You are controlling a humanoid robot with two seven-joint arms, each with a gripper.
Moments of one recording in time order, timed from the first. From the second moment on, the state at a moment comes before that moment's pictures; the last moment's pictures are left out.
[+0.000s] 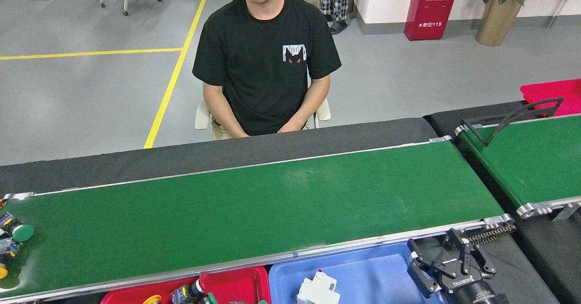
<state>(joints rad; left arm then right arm) 0.26 0.14 0.69 -1.45 -1.46 -0.40 0.09 0.16 -0.17 -0.02 -1.64 1.24 -0.25 -0.03</state>
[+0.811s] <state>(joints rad) -0.26 0.64 0.59 -0.40 -1.41 -0.24 0.19 0.15 -0.17 0.04 -1.64 1.24 -0.31 -0.03</state>
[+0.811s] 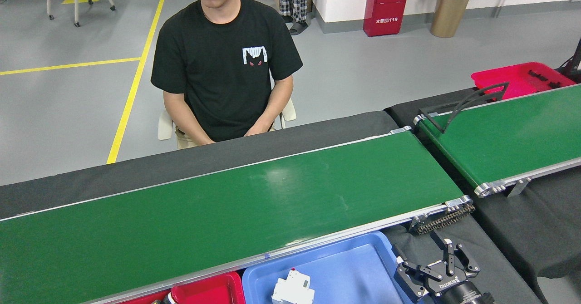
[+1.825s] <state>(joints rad) 0.28 0.28 0.47 -1.58 -1.17 -0.57 0.19 0.15 -0.16 -0.09 -1.64 1.24 -0.30 -0.02</state>
